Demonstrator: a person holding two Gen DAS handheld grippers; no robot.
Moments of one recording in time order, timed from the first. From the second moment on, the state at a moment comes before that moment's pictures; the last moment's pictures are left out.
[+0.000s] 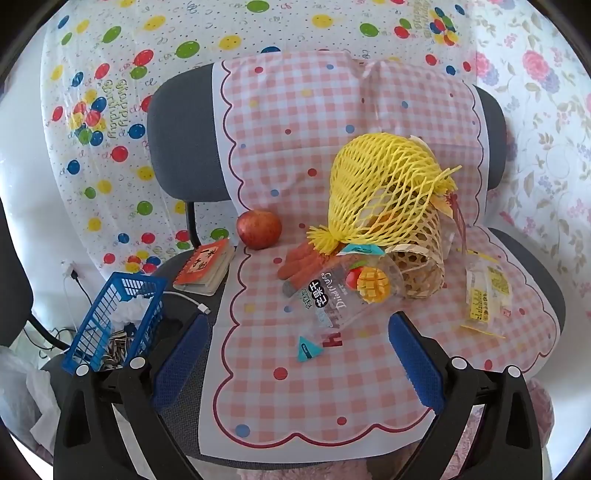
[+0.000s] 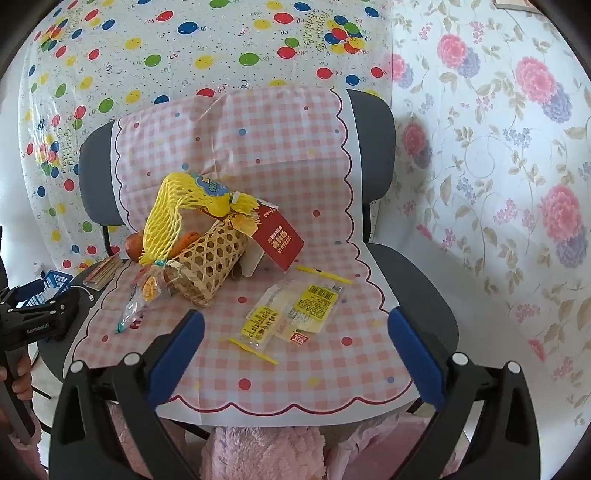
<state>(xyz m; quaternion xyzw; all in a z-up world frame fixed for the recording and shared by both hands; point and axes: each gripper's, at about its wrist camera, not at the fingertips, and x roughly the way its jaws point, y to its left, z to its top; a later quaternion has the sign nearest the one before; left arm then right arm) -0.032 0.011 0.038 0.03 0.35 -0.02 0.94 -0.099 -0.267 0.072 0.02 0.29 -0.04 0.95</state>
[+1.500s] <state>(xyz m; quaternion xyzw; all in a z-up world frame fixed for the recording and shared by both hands) -0.031 0.015 0.039 0.03 0.35 -0.02 0.94 -0.097 -0.262 0.072 0.02 0.28 -0.04 0.96</state>
